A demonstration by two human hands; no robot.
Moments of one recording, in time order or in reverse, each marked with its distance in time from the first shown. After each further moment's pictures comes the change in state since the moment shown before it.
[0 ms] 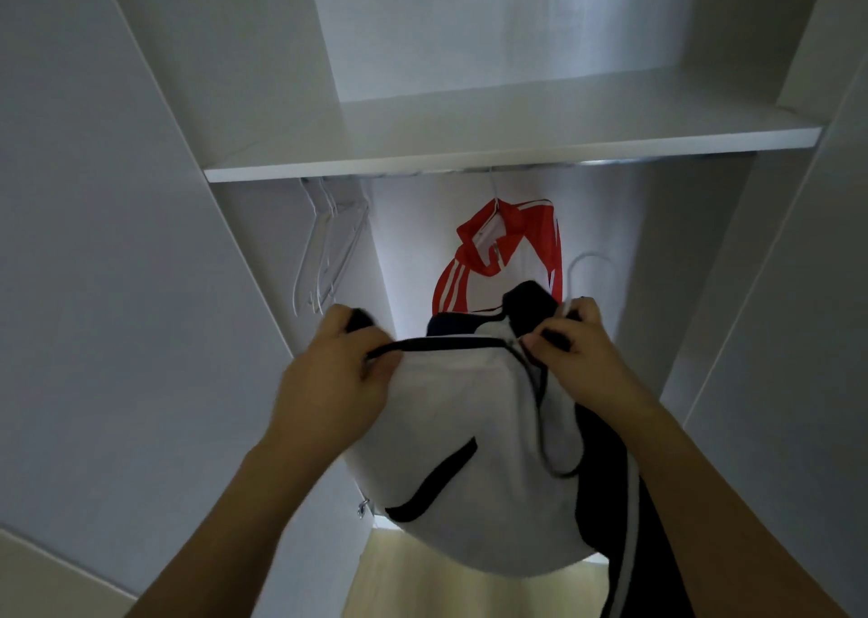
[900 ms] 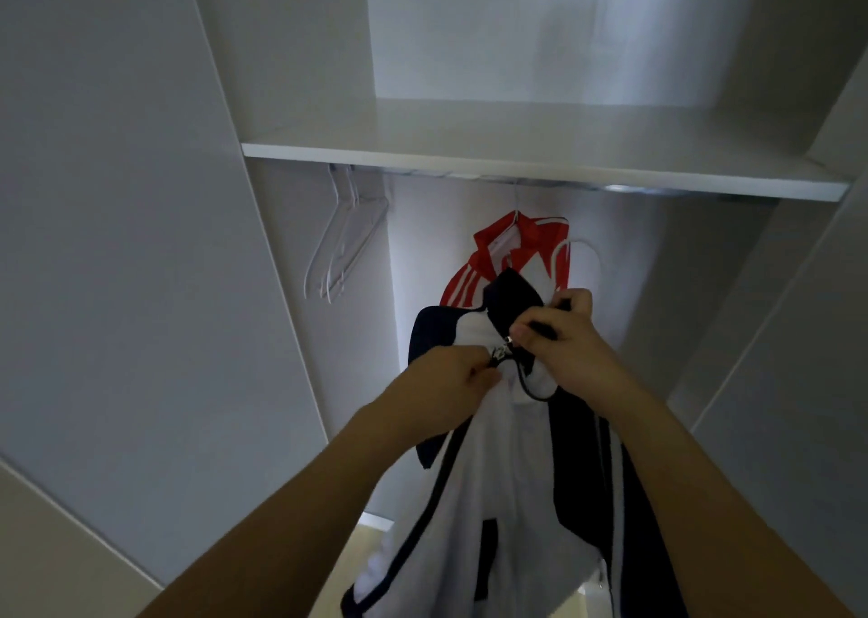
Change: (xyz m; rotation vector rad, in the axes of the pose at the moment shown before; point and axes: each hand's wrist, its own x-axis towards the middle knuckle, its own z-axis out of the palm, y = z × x) left_hand 0.015 0.047 0.058 -0.356 -0.433 0.064; right_hand 0.019 -0.027 0.006 -0.062 -0.156 -0.073
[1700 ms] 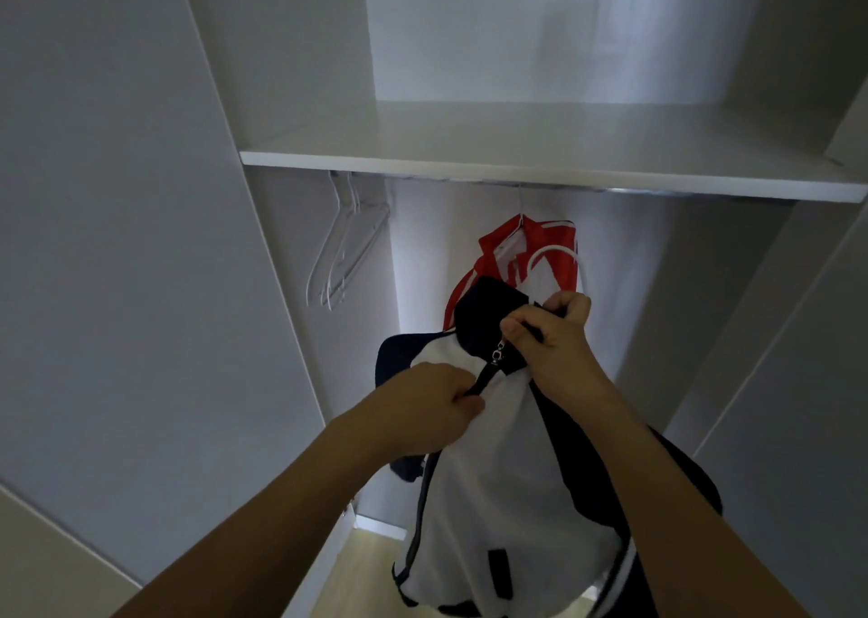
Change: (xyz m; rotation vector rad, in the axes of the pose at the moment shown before) left_hand -0.005 -0.015 -0.018 0.115 -0.115 -0.059; right_hand 0.015 -0.002 0.024 0.075 0.142 -0.026
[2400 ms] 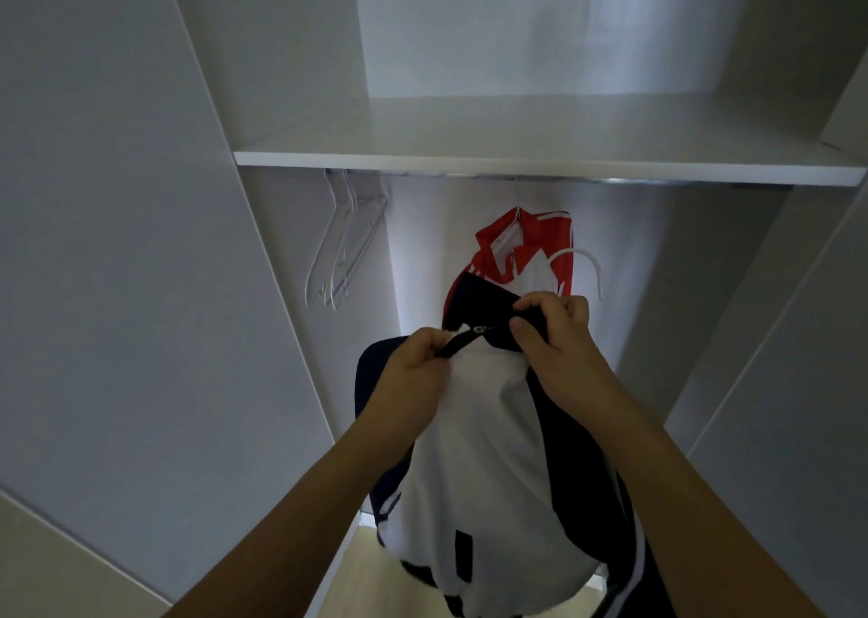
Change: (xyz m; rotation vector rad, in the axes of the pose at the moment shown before) left_hand 0.006 -0.005 0.011 -0.767 0.422 -0.209; right_hand -0.018 0.000 -0.005 -0.041 -0.022 0.004
